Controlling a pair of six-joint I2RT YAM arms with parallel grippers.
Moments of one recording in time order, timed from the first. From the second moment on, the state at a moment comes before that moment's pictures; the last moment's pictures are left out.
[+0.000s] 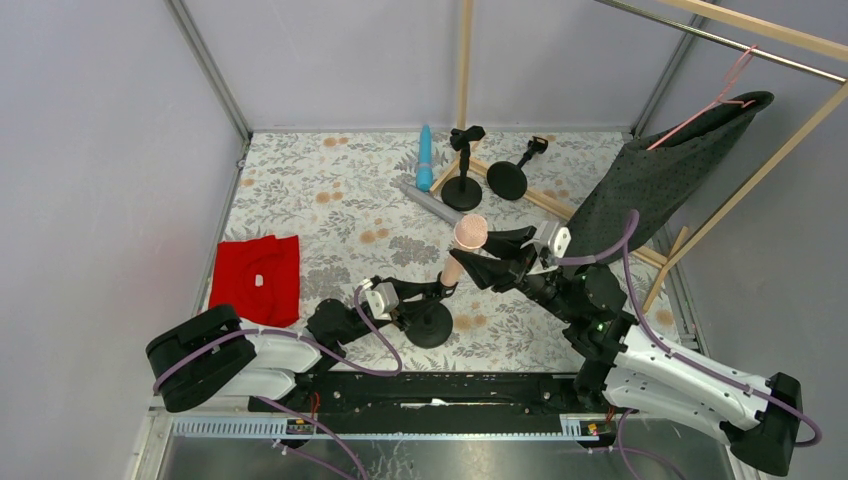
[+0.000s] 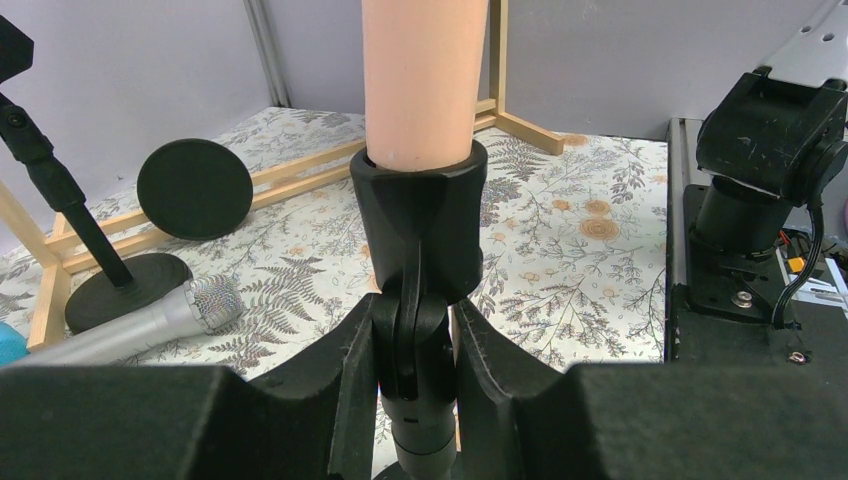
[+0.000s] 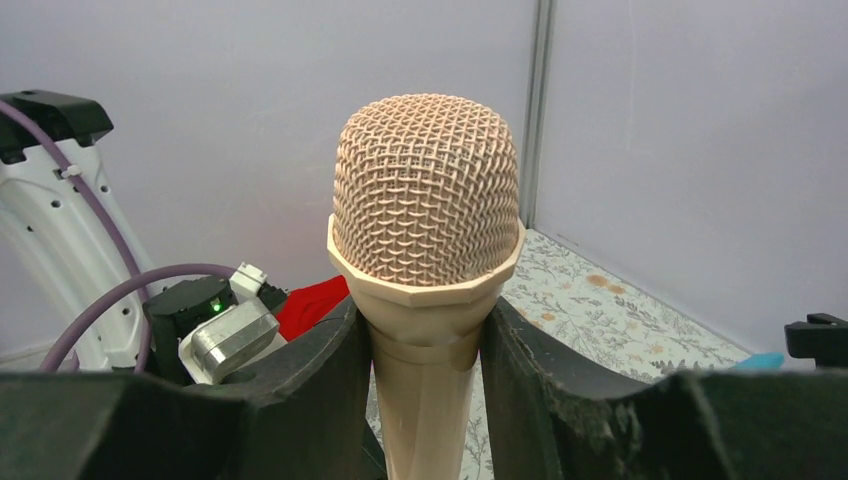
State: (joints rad) left arm -0.96 1.25 0.10 1.38 0.23 0.03; right arm 0.97 0.76 0.57 0.55 -0.09 0.04
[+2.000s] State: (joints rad) left arm -0.96 1.25 0.10 1.38 0.23 0.03; right arm 1.10 0.99 0.74 0.41 0.02 -0.10
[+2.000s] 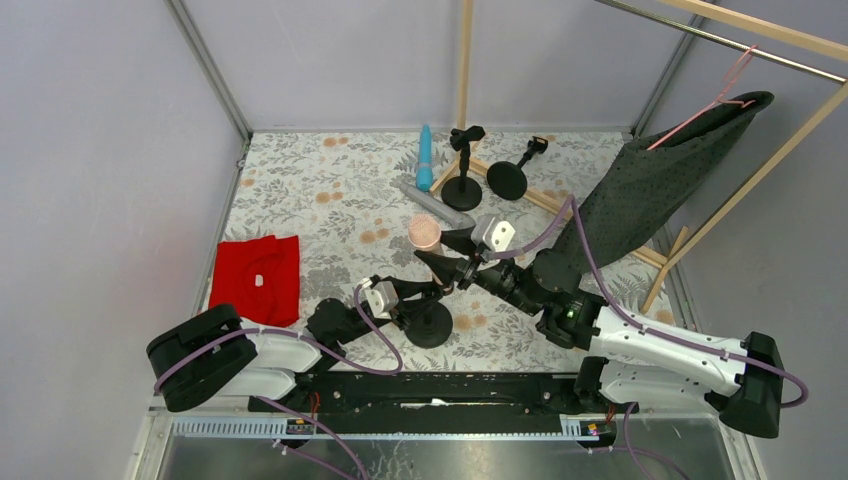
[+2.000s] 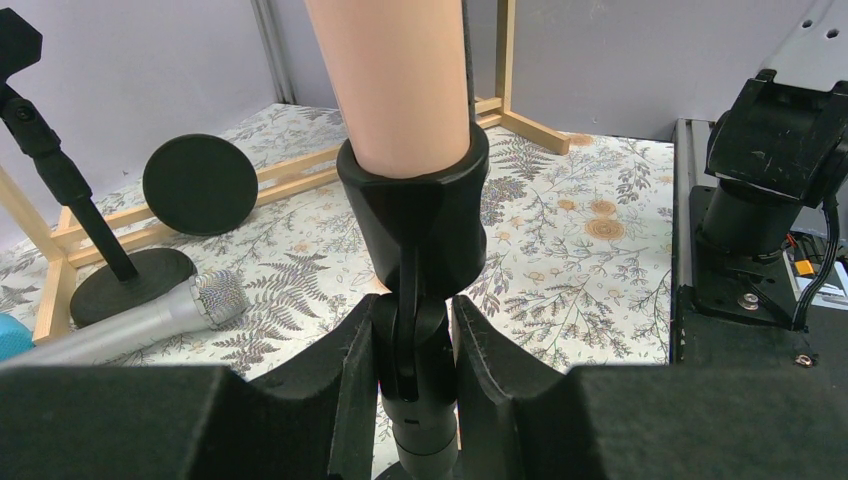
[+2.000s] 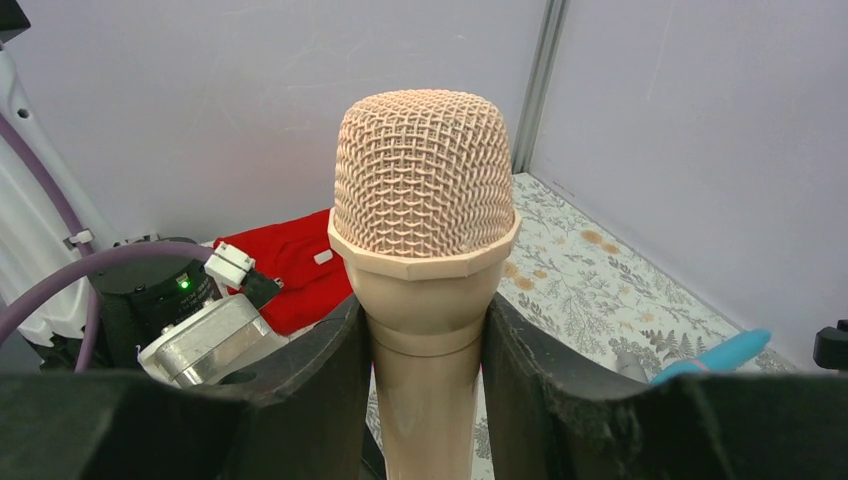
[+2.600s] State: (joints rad) left arm -0.96 1.25 0.10 1.38 0.23 0.03; right arm 1.15 0.97 0.64 0.53 0.15 -0.09
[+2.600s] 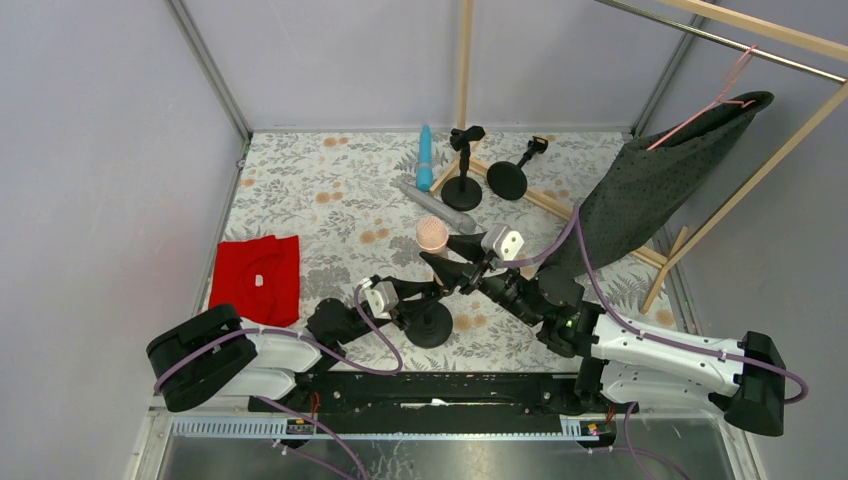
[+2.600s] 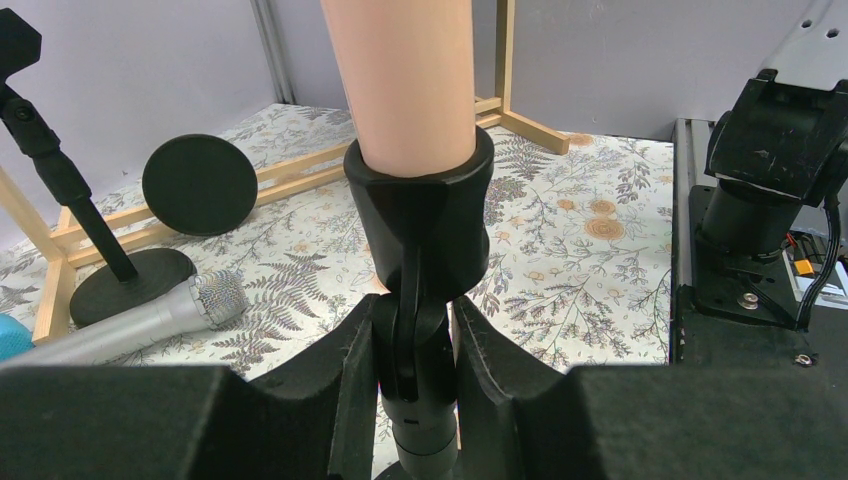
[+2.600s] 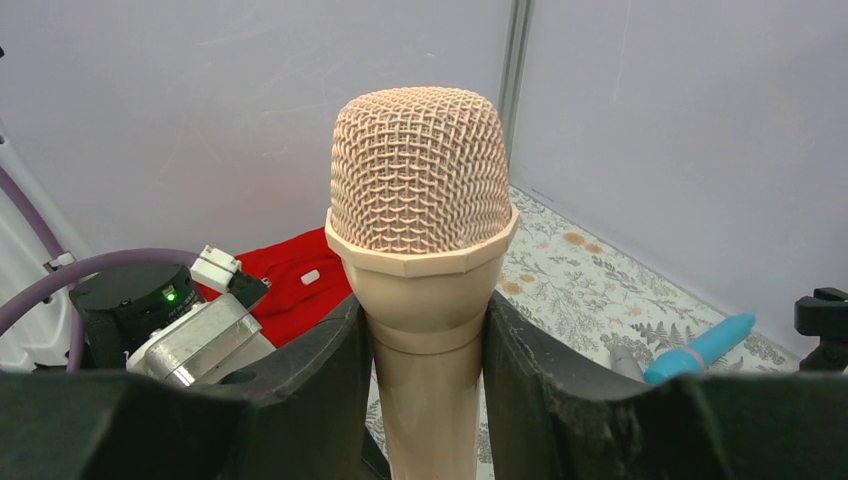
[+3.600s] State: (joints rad) left arm -0.96 1.25 0.10 1.38 0.23 0.03; right arm 1.18 0.99 0.60 0.61 0.25 -0.07
